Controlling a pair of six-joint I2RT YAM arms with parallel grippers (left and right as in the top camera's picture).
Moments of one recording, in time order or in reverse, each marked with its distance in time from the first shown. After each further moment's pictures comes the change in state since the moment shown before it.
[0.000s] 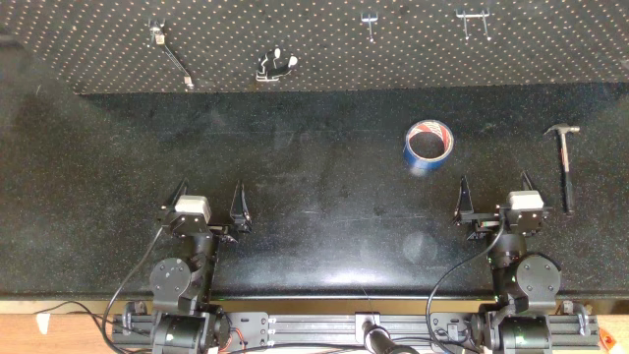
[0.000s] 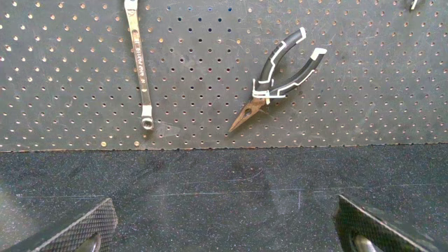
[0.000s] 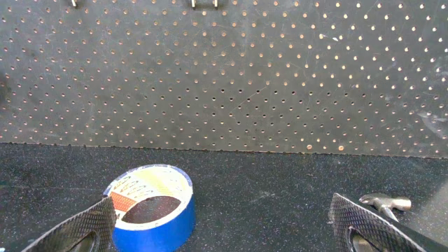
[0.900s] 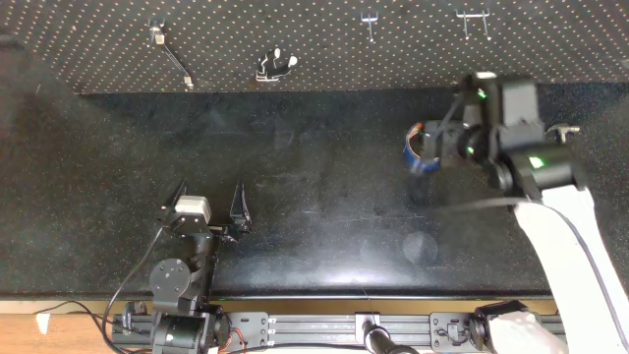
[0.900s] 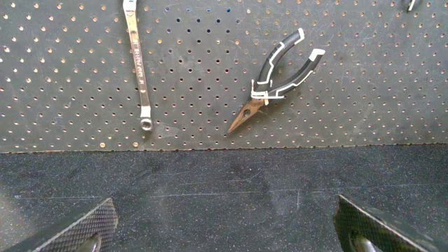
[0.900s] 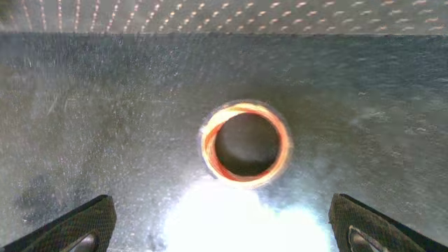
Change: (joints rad) left arm 0.000 -0.004 0.000 -0.001 0.003 0.000; right arm 0.185 1.297 1.139 -0.770 -0.080 0.179
